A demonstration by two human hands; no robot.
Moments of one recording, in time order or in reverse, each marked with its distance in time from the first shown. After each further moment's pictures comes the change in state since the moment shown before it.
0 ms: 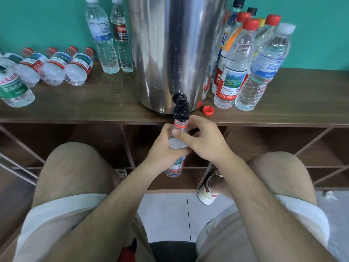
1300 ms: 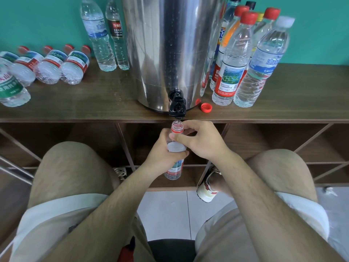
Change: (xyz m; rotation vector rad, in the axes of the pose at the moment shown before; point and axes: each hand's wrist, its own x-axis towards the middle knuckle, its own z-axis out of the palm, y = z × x) left_hand -0.001 -0.011 0.012 0.156 0.015 -0.126; right_hand 0.000 0.015 0.003 -0.014 -0.072 0.077
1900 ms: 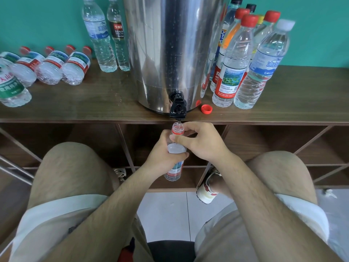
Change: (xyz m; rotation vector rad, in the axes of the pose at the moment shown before) left_hand 0.008 -0.013 0.001 0.017 -0.001 0.007; right_hand -0.002 -0.006 -0.002 -0.003 -0.012 0.025
